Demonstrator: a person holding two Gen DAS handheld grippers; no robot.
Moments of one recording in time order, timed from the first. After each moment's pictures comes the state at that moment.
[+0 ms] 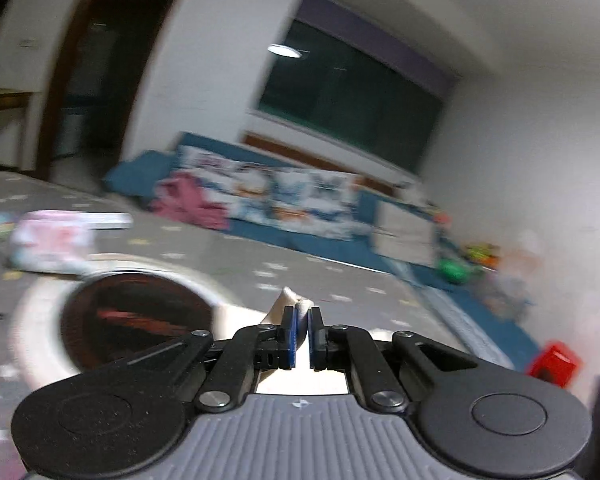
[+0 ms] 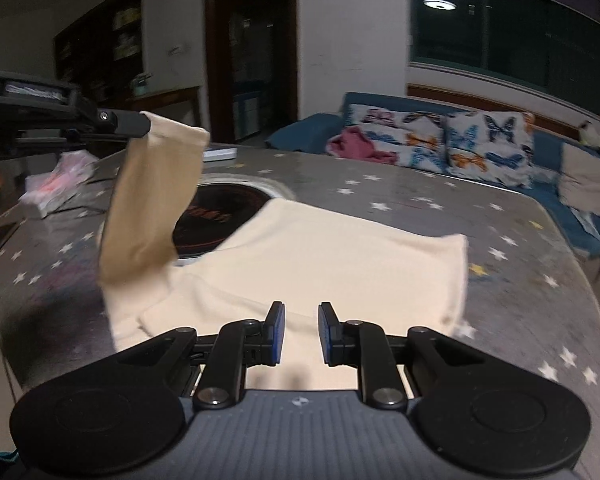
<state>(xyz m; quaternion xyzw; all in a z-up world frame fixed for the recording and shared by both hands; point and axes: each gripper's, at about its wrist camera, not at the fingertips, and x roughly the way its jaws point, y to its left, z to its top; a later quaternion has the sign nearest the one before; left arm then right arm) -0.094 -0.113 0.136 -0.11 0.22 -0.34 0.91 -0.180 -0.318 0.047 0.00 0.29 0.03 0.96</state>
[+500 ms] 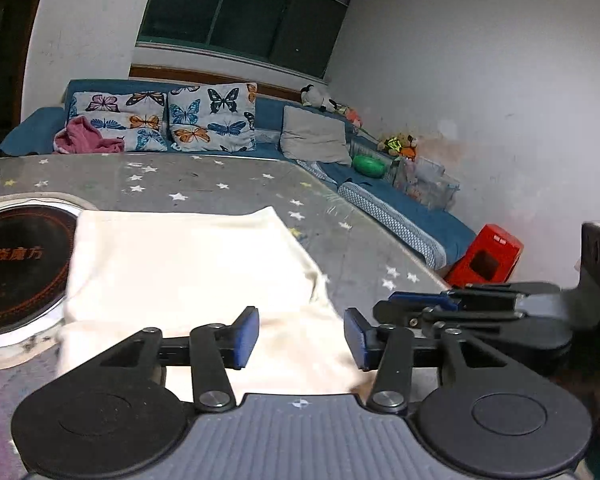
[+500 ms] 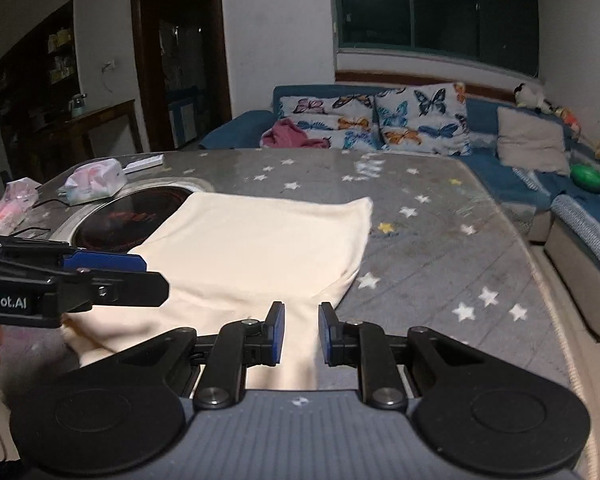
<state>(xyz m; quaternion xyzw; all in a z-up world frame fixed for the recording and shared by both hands) -0.137 -0.184 0.069 0.00 0.29 -0.44 0.85 -0.214 -0.369 0.043 0.05 0.30 -0.05 0.95</state>
